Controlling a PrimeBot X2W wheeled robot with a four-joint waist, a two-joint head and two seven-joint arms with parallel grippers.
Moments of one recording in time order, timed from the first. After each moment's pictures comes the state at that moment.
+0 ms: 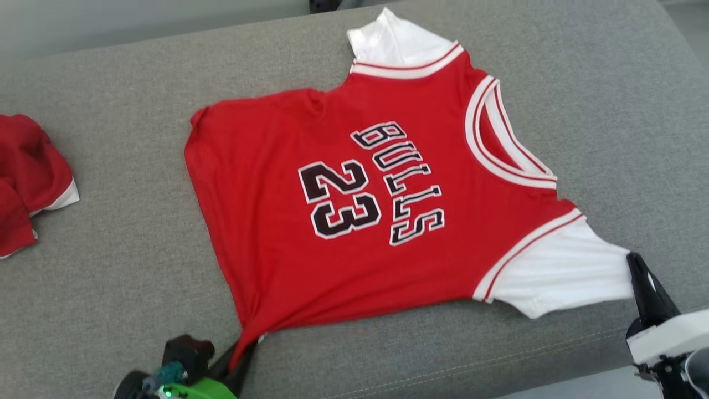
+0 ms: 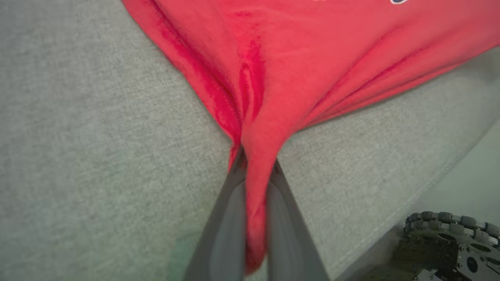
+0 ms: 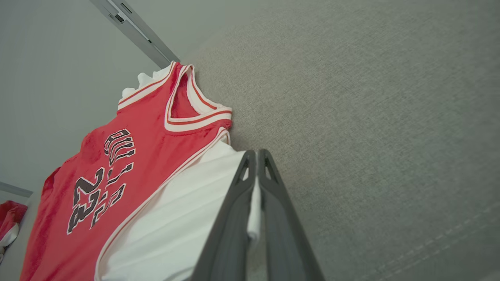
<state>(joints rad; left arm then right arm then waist) -0.12 0.47 -0.67 0.23 -0.64 0.03 -0.06 0.00 -0.31 -0.03 0.17 0.86 0.13 -0.06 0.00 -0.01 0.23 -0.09</state>
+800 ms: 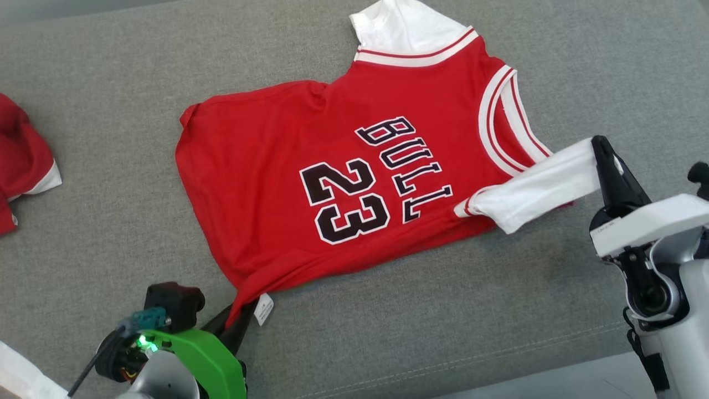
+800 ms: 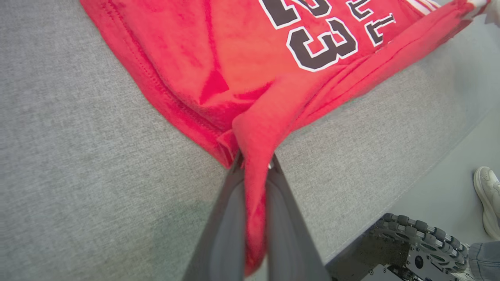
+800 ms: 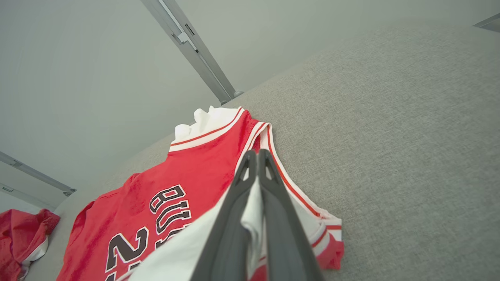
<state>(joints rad) -0.11 0.57 -0.62 -0.16 -0.75 0.15 0.23 -0.28 -0.24 0.00 0.12 0.76 0.13 0.04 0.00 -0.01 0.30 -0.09</state>
